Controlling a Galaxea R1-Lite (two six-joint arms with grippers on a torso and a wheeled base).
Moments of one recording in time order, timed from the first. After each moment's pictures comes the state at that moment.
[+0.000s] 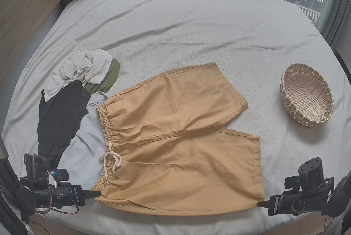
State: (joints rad) left arm 0.05 1.83 -0.02 -0.92 -0.63 -0.21; right arm 0.50 1.72 -0.02 -0.83 0.11 0.57
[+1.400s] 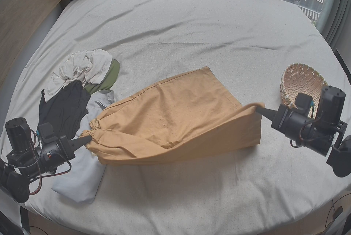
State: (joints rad) left arm 0.01 1.67 -0.23 -1.18 -0.56 -0.54; right arm 0.39 1.62 -0.56 -0.89 0.11 0.59
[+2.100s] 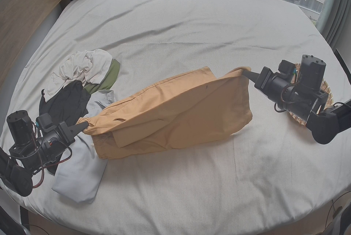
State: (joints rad) left arm 0.01 1.73 -0.28 -1.24 -0.45 -0.63; right arm 0.35 1.84 -0.91 -0.89 0.17 0.59
